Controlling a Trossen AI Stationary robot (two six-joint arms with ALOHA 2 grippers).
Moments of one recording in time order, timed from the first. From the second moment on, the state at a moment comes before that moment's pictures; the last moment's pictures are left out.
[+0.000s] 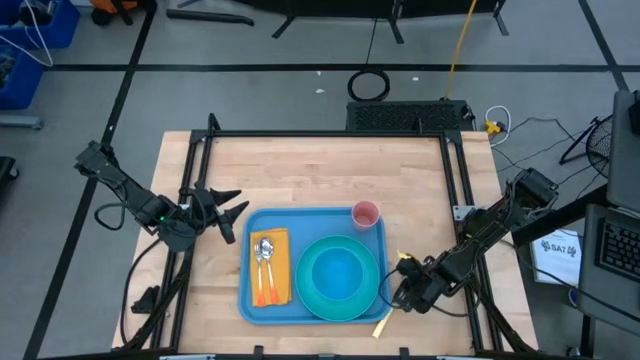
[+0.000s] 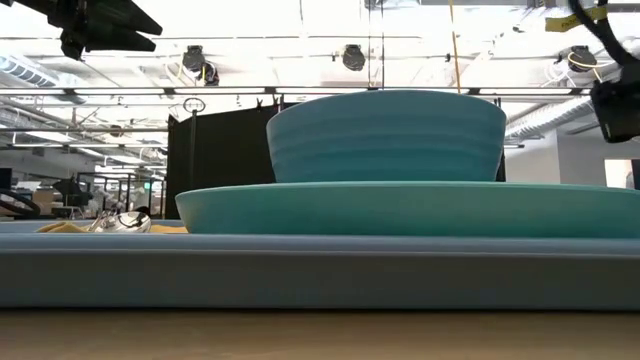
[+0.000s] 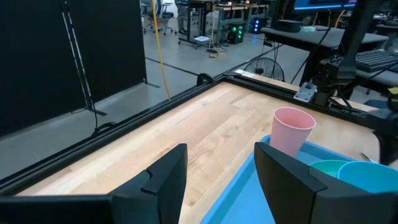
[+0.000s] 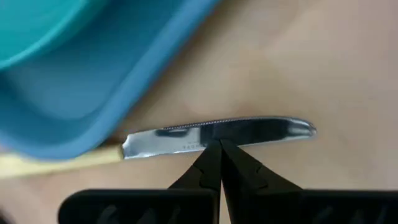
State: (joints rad) left arm -0.65 0.72 0.60 -0.43 -1.18 -0.64; right arm 0.77 1.53 0.65 -0.54 0.14 1.57
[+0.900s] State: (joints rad) left arm -0.65 0.72 0.60 -0.45 -1.17 -0.64; right arm 0.75 1.44 0.70 -1.32 0.23 1.83
